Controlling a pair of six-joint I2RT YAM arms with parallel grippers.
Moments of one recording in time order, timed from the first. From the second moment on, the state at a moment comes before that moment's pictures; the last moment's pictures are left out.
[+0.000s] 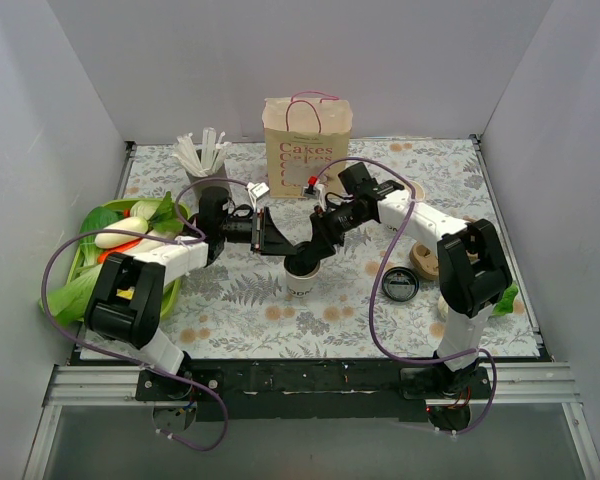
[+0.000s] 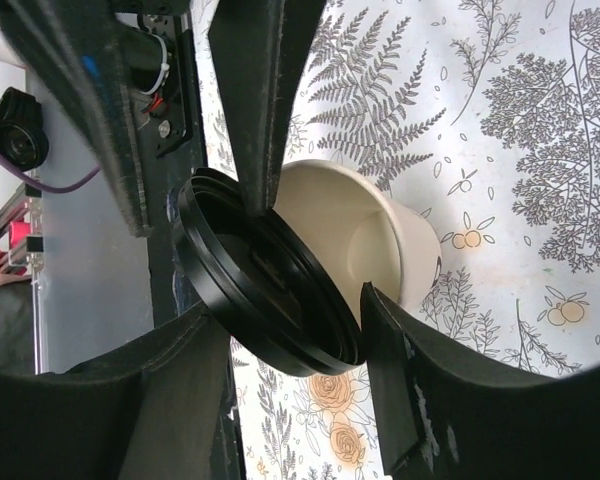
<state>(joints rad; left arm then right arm) -0.32 1.60 0.80 0.39 1.22 -0.78 0.54 1.84 1.39 -0.64 -1.05 -0.24</state>
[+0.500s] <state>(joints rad) -0.32 1.51 0.85 0.16 1.08 -0.55 0.56 1.84 1.42 -0.62 -0.95 -0.19</state>
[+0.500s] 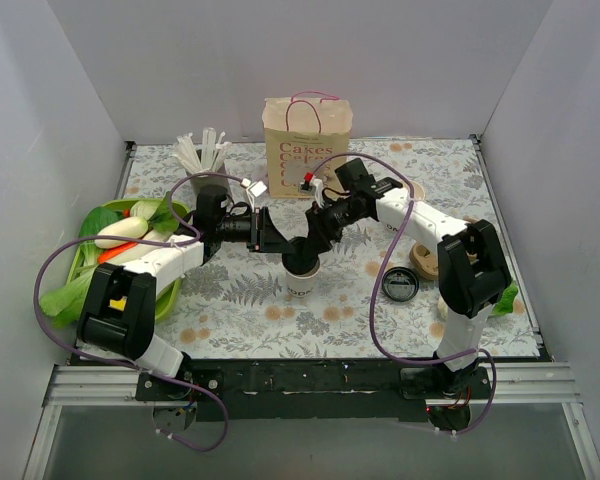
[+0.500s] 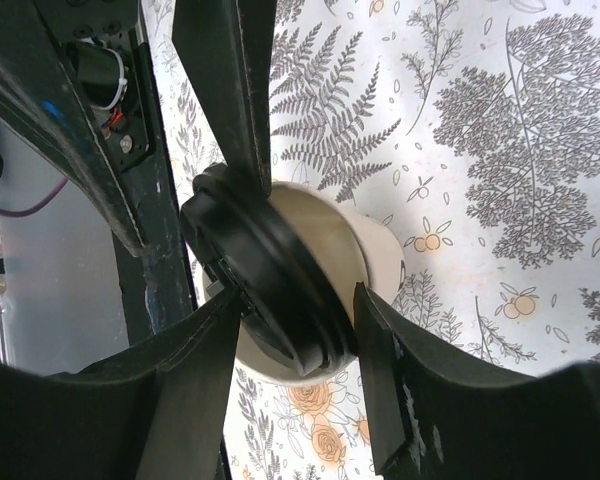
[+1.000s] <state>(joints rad) -0.32 1.51 0.85 0.10 1.00 -0.47 0.60 1.84 1.43 -0.62 -0.87 -0.21</state>
